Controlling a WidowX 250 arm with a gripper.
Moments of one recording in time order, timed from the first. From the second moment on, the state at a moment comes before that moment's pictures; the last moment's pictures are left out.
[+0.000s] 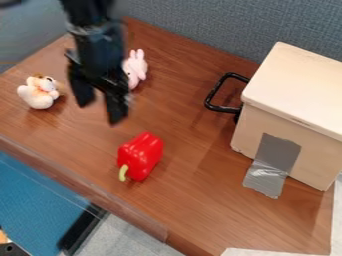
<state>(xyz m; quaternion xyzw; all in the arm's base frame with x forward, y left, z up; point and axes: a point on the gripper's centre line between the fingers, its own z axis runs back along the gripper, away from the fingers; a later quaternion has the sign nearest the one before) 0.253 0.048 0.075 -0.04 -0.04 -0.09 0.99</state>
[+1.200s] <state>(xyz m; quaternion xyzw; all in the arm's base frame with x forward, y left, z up) 0.255 -0.004 0.037 0.02 0.01 -0.12 0.99</state>
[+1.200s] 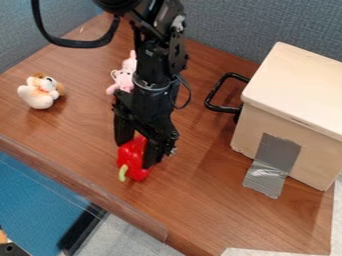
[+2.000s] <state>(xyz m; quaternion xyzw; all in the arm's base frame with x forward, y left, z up) 0.303 0.011 0.087 0.00 -0.04 -0.12 0.99</state>
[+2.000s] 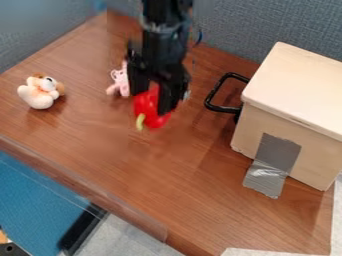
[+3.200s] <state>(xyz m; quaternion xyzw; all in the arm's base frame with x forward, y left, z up) 0.445 0.058 0.055 0.02 -0.02 -0.05 1.00</state>
